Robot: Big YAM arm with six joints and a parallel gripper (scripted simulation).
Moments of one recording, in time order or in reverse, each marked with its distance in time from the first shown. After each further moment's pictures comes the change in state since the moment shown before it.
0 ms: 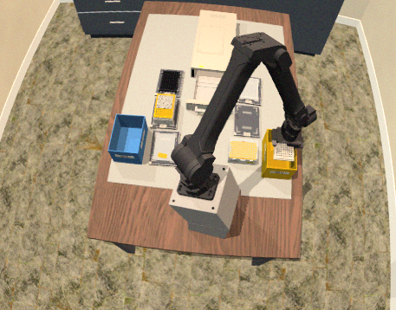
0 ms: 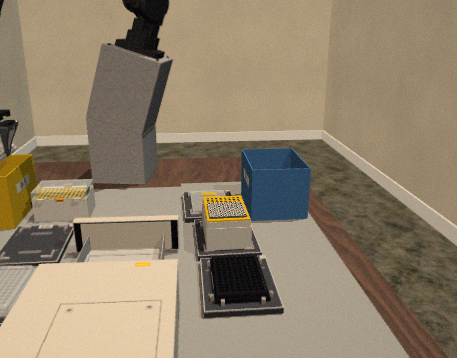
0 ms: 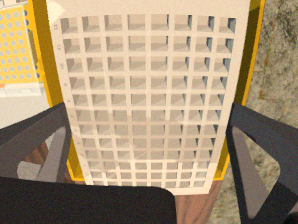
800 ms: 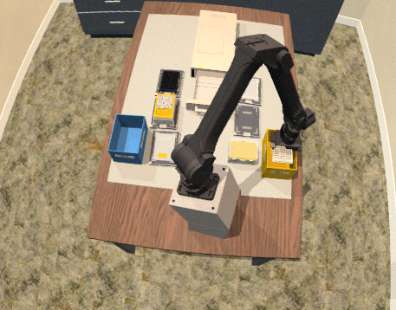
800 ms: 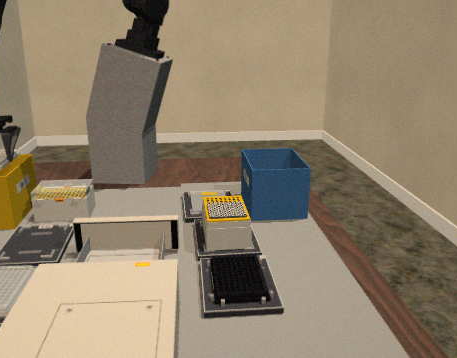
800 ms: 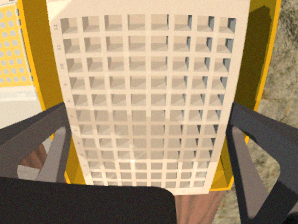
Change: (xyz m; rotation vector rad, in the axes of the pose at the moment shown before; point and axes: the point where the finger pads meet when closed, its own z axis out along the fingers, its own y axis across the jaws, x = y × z) arm 0.005 0.002 0.015 -0.004 0.004 0.005
